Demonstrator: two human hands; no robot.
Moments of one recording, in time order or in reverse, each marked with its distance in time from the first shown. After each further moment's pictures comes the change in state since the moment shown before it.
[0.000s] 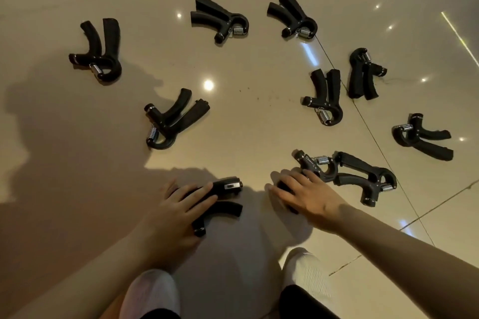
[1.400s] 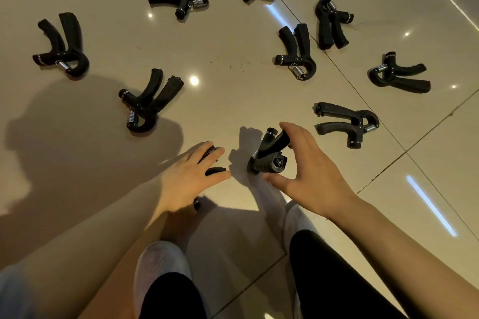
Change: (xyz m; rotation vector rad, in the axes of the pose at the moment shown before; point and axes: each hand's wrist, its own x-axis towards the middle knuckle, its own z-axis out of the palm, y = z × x) left_hand 0.042 0.015 -0.009 0.326 -0.170 0.292; right_hand -0.053 -0.078 -0.055 0.895 0.455 0.634
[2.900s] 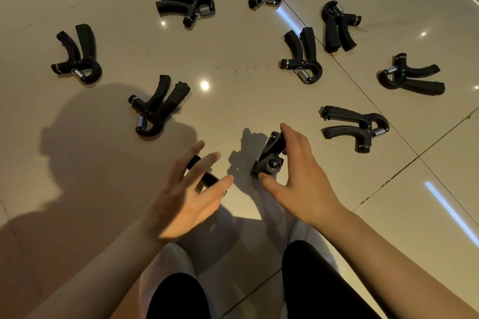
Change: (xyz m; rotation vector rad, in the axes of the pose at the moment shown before) left_hand -0.039 0.037 -0.026 -0.127 0.801 -0.093; right_hand 0.002 0.000 0.023 0.057 0.091 -0.028
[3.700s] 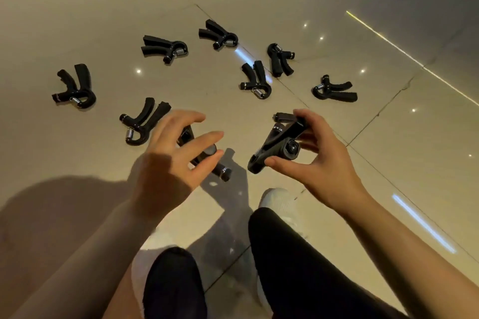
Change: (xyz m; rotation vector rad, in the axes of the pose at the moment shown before) left_hand 0.037 0.071 -0.097 -0.154 0.317 -0.047; right_hand -0.111 -0.048 -0.099 0.256 0.265 0.026
